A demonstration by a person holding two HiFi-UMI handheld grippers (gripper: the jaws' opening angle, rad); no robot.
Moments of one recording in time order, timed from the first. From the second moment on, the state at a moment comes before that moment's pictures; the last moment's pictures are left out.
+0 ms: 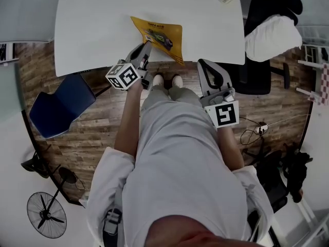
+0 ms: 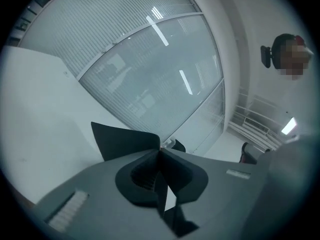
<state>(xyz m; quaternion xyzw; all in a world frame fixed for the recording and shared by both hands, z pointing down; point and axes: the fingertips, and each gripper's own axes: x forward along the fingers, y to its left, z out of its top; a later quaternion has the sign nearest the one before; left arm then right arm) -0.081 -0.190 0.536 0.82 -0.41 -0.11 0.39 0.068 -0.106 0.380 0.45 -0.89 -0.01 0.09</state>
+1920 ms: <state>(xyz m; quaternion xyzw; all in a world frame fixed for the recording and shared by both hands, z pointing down) -0.053 -0.163 0.252 0.87 -0.48 0.01 -0.07 0.102 -0.163 0.290 0.46 -0.89 -0.06 -0.01</state>
